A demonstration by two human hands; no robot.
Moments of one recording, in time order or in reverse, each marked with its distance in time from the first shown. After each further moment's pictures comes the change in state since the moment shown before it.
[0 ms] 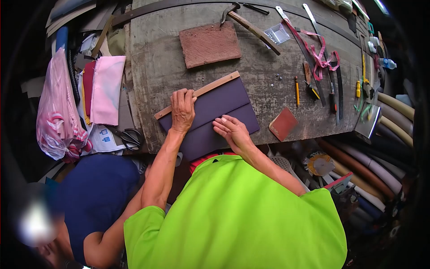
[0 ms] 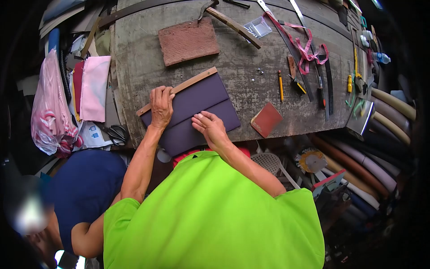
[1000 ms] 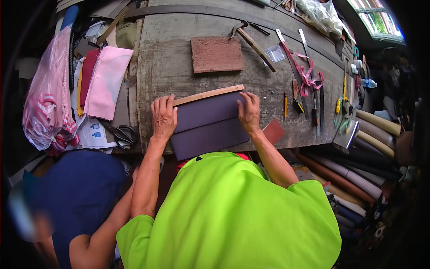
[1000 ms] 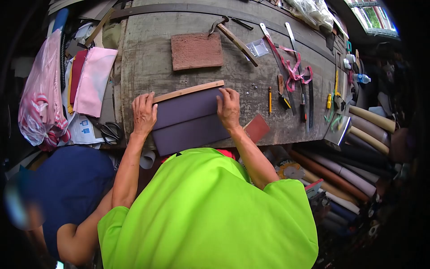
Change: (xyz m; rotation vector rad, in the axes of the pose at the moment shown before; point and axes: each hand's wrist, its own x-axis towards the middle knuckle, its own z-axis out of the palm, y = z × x) left_hand -0.033 -0.042 -0.053 0.027 -0.012 -0.110; right_hand 0.056 -0.069 -0.023 -1.548 0.236 -1.362
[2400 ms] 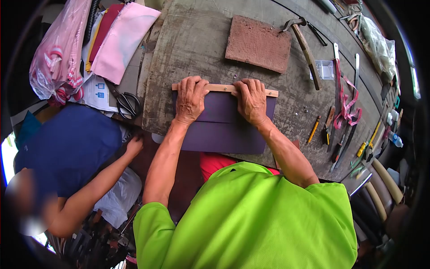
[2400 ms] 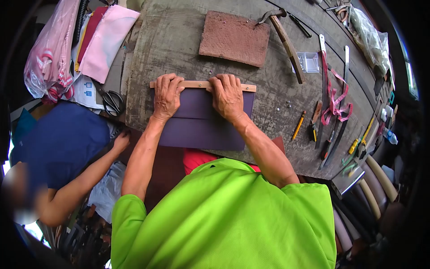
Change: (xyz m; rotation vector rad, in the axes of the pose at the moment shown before) left_hand 0.005 0.027 0.061 -0.009 0.142 -0.124; right_hand 0.064 -0.019 0.062 0.093 -0.293 -0.449
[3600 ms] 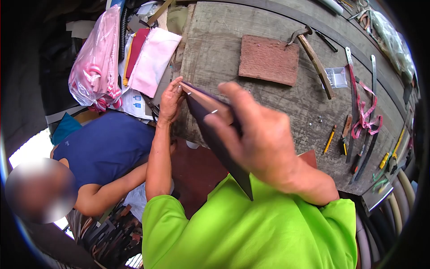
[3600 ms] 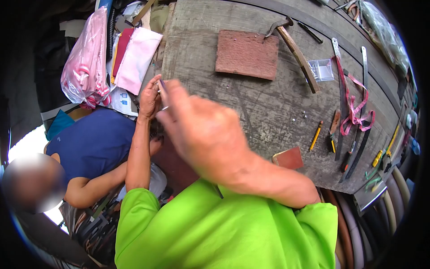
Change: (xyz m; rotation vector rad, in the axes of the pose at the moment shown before) left_hand 0.034 -0.076 -0.104 -1.350 -0.010 -0.735; right_hand 0.096 -0.126 -0.198 0.550 0.091 0.141
